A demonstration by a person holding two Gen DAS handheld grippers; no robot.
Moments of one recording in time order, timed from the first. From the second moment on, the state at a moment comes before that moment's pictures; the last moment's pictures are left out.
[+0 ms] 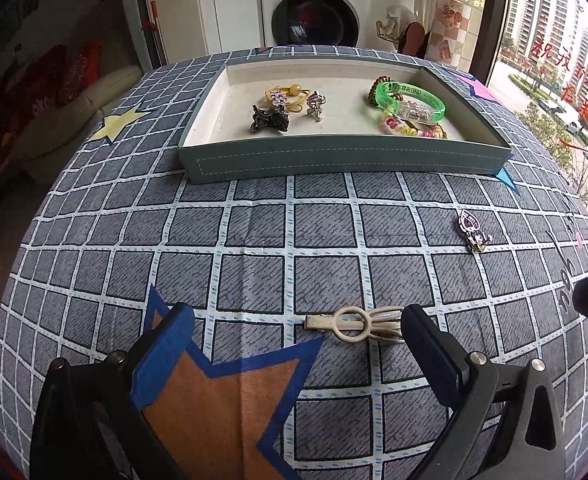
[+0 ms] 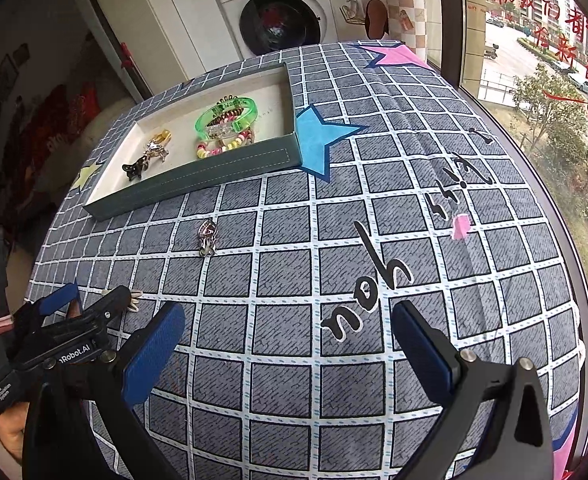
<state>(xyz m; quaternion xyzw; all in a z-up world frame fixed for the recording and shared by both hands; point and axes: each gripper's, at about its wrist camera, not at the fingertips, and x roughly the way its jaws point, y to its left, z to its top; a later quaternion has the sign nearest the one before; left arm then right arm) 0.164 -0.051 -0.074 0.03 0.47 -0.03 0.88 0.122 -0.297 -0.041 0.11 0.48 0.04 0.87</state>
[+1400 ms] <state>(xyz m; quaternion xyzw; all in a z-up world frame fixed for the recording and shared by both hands) 0.147 -0.040 -0.052 0.06 0.41 -0.14 0.90 0.179 -0.231 -0.058 0.02 0.49 0.07 0.87</state>
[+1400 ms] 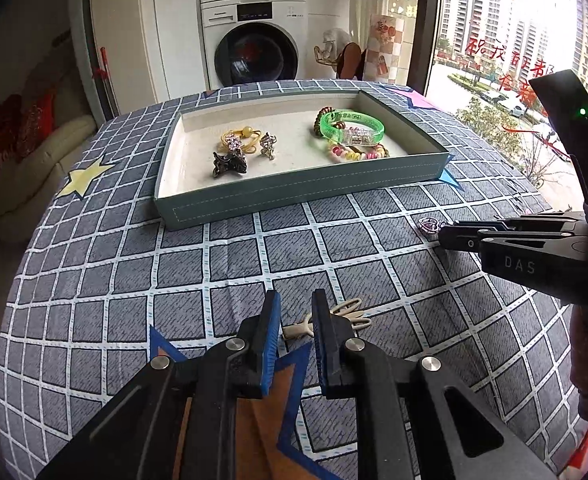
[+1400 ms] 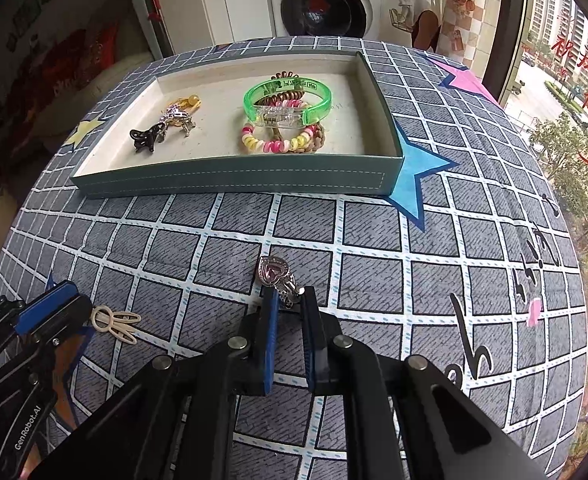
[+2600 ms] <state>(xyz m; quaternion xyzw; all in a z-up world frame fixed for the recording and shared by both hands) 0.145 -0.069 -0.073 0.17 0.42 -0.31 0.83 0.156 -0.254 -0.054 0.05 0.49 0.10 0.86</state>
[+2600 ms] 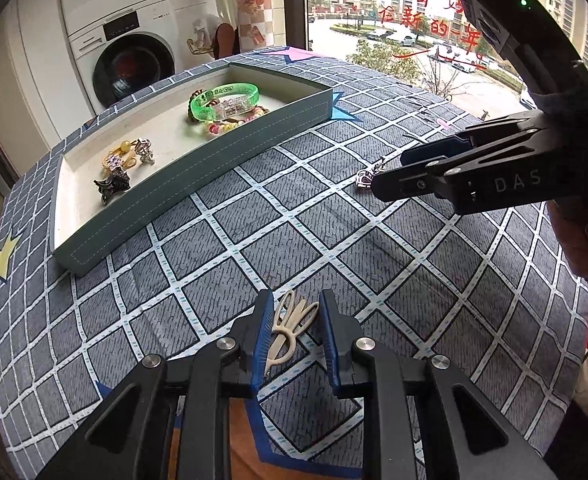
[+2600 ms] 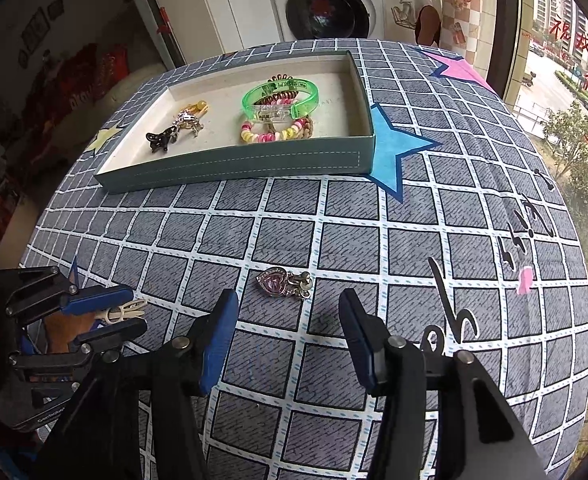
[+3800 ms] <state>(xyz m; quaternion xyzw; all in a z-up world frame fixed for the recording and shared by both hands) 0.102 -0.026 -0.035 0.09 0.40 -0.23 0.88 0.176 -0.247 -0.057 0.00 0.47 0.12 0.87</state>
